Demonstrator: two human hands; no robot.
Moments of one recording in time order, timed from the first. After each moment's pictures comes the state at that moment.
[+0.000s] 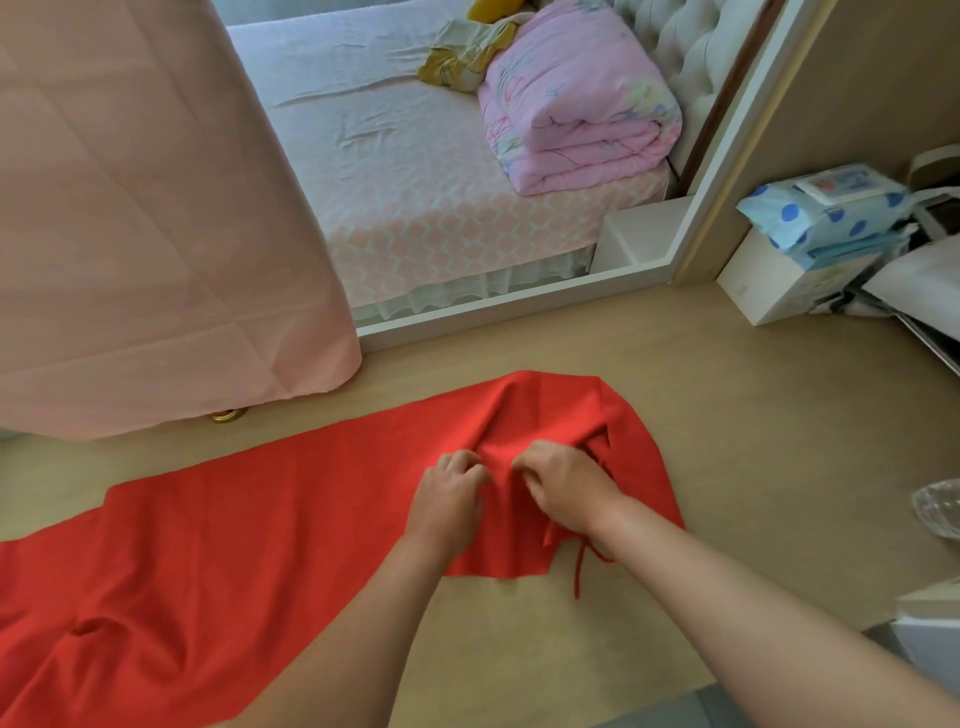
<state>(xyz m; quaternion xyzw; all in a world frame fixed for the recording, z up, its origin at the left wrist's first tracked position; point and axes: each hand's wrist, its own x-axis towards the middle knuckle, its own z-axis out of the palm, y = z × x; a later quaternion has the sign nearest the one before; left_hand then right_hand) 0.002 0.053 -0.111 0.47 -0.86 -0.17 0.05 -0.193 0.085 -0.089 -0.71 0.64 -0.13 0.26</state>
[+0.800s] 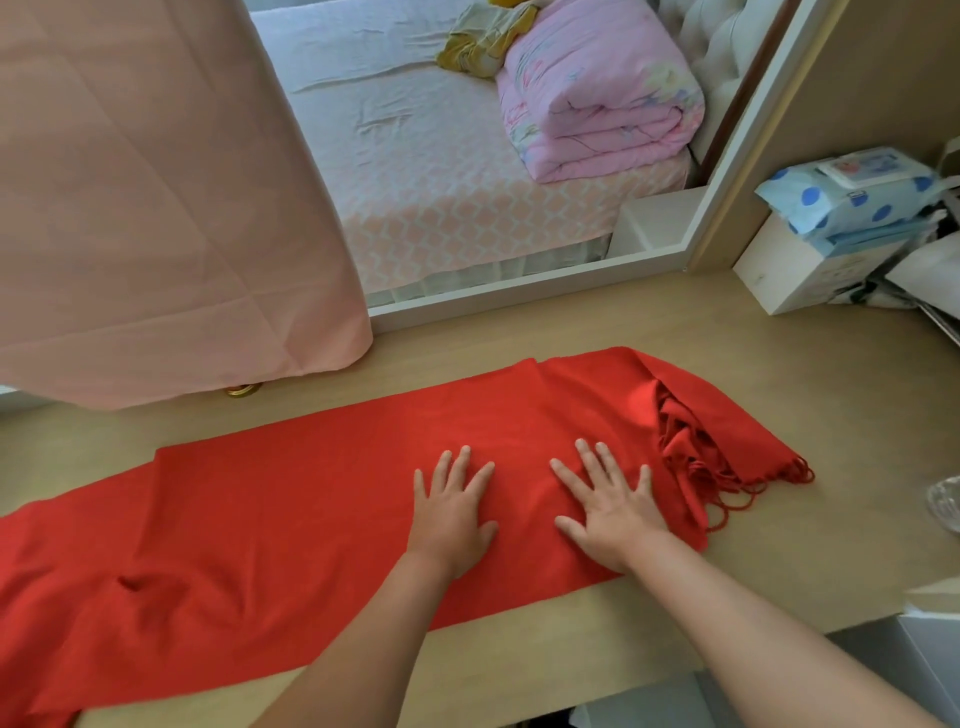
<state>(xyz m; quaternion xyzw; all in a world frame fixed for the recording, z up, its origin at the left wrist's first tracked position) 0.009 0.097 -0.117 0.53 -0.82 -0.18 -0.09 -0.219 0.148 -0.118 -0.66 0.70 0.16 0.21</state>
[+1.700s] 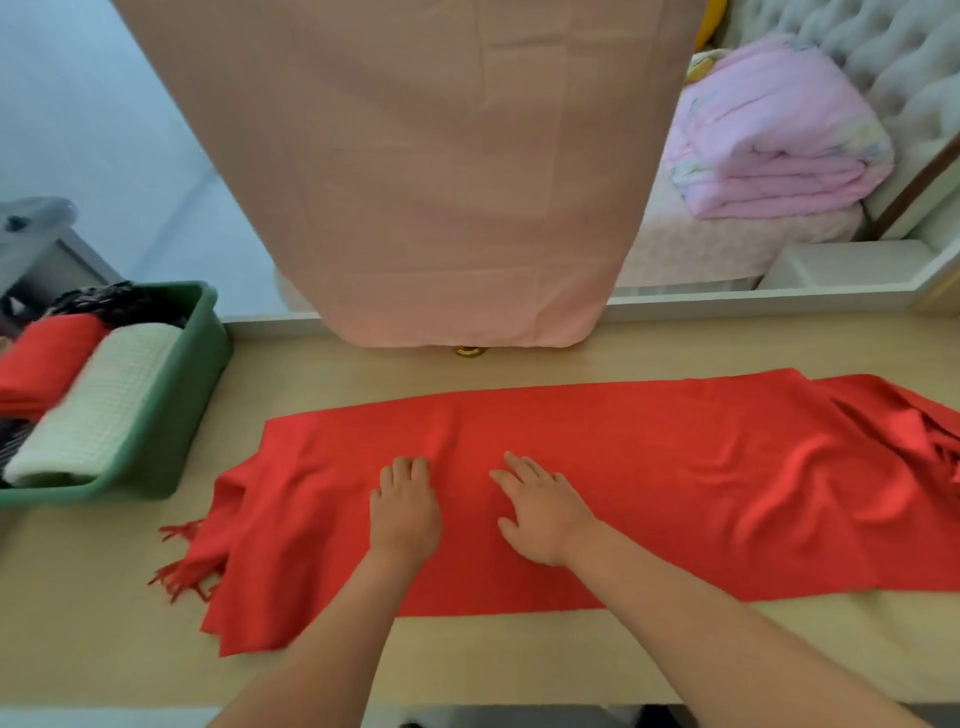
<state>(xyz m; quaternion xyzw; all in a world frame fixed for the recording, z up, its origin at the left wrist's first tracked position) 0.356 0.112 -0.098 0.73 -0.67 -0.10 0.03 0.160 0.113 -0.078 -0.79 0.56 0.07 0.24</state>
